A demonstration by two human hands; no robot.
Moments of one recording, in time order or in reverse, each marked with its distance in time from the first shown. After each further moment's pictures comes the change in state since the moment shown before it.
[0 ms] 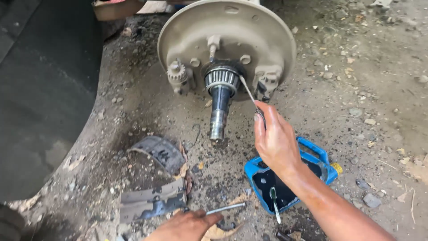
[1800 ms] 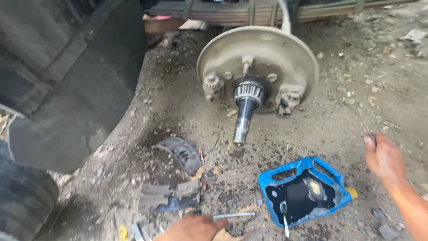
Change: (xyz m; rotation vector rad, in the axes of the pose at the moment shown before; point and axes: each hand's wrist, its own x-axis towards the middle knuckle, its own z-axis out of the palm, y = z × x) left_hand -0.026 0.010 0.019 0.018 0.134 -0.084; right_hand 0.006 0.349 -0.084 -0.696 -0.010 0.358
